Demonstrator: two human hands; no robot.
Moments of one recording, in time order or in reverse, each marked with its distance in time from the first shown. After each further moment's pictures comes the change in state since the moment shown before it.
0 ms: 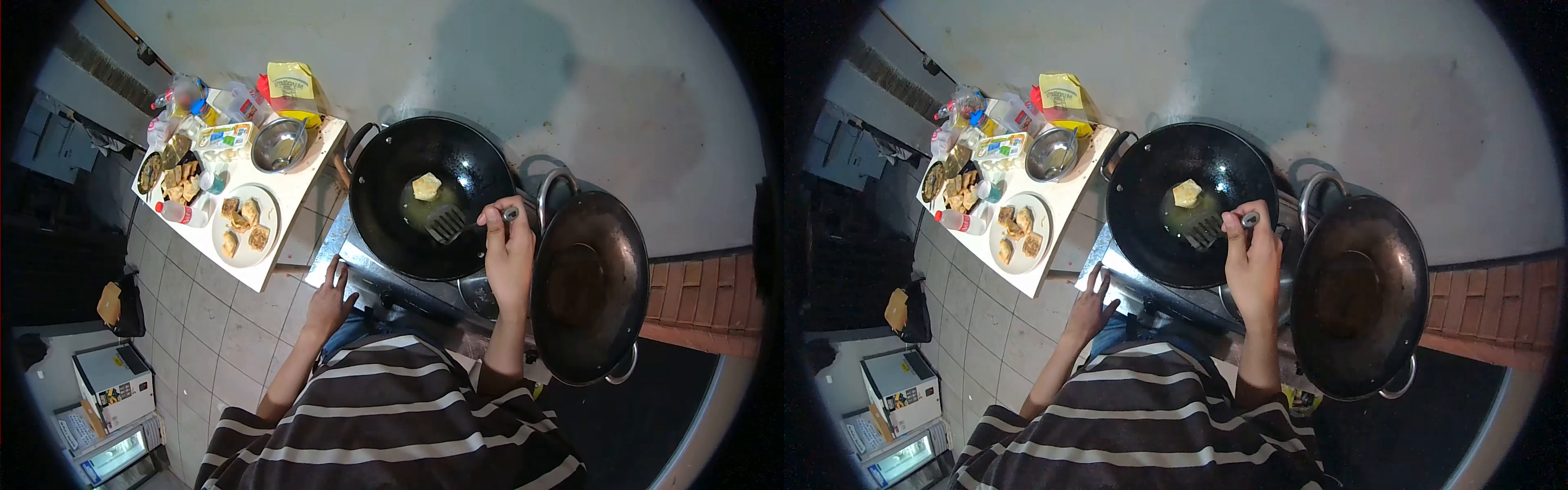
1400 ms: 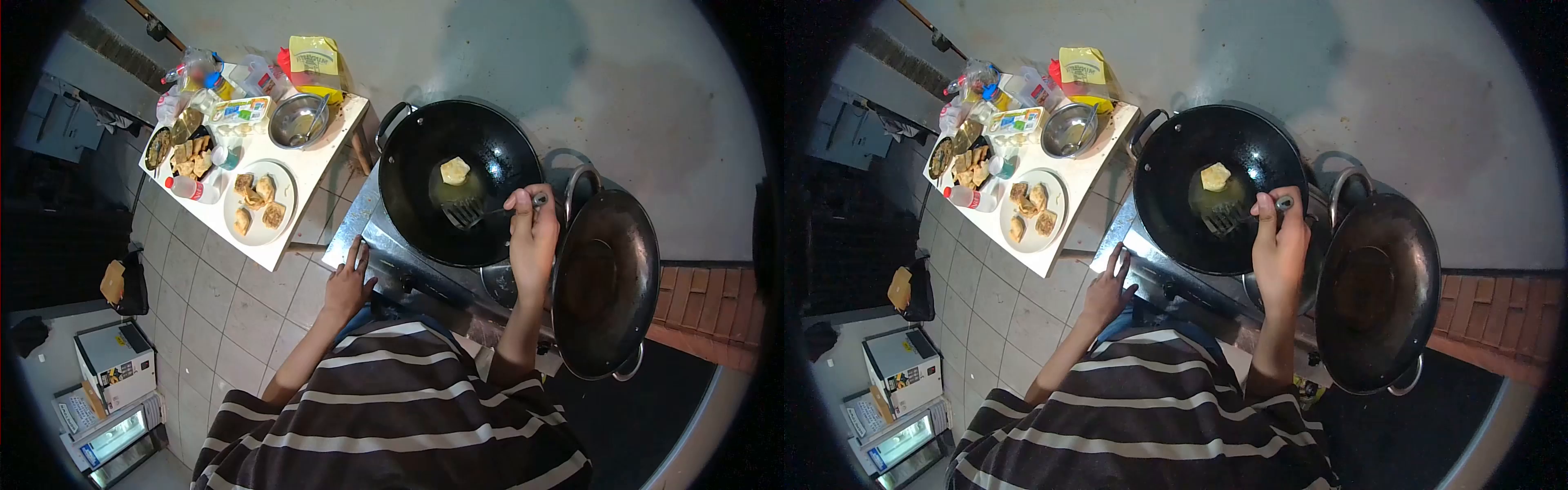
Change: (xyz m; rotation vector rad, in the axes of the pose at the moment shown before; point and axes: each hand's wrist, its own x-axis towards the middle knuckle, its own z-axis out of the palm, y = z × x) left_hand -0.001 -0.003 0.000 0.107 -0.091 -0.057; right_hand 0.004 0.009 0.021 0.001 0.039 0.033
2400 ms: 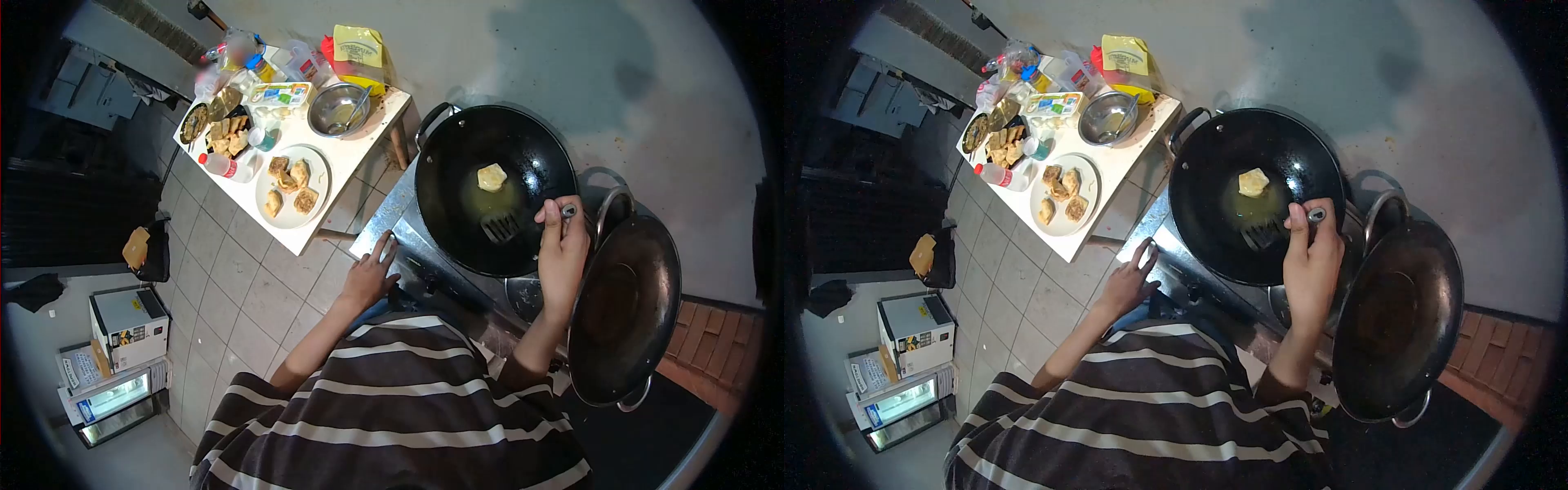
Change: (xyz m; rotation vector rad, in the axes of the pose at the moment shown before) left_hand 0.003 -0.010 -0.007 -0.031 -0.078 0.033; right_hand 0.008 -0.009 -0.001 -0.103 -0.065 -0.034
